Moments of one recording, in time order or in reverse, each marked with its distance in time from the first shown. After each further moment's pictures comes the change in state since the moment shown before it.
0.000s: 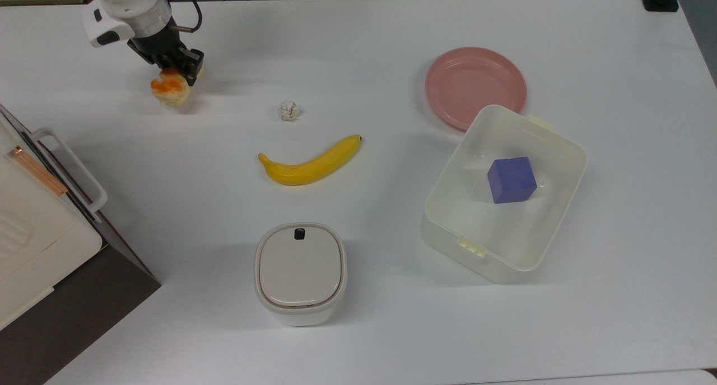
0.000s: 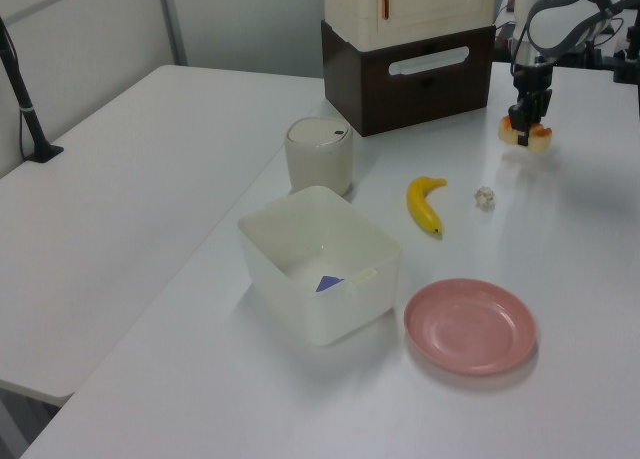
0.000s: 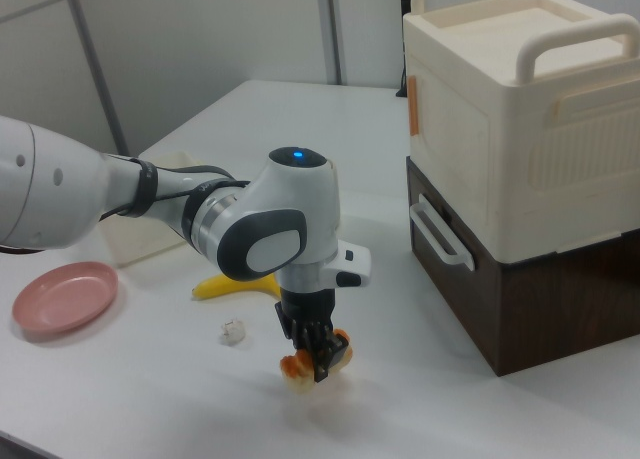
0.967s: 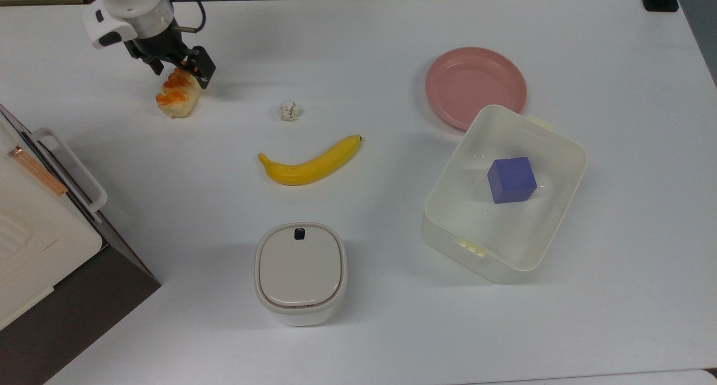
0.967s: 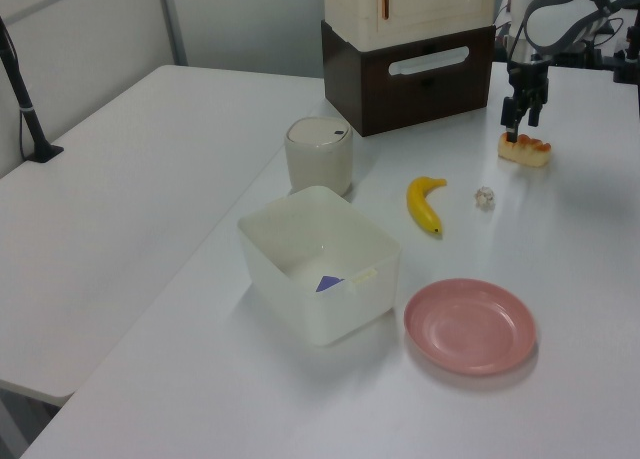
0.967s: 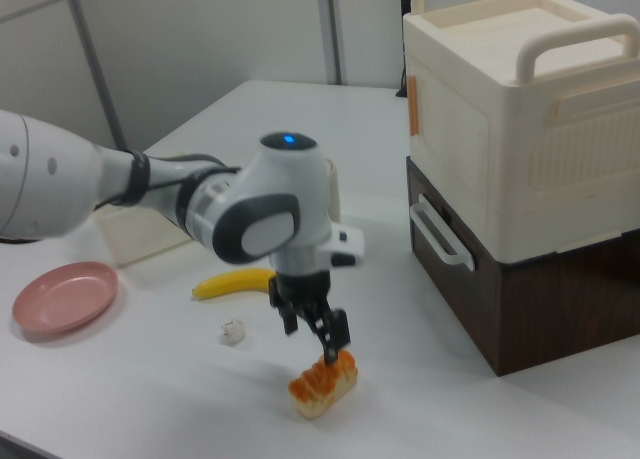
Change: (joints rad) arm 0.035 -0.007 0.001 0.025 0.000 0.000 0.000
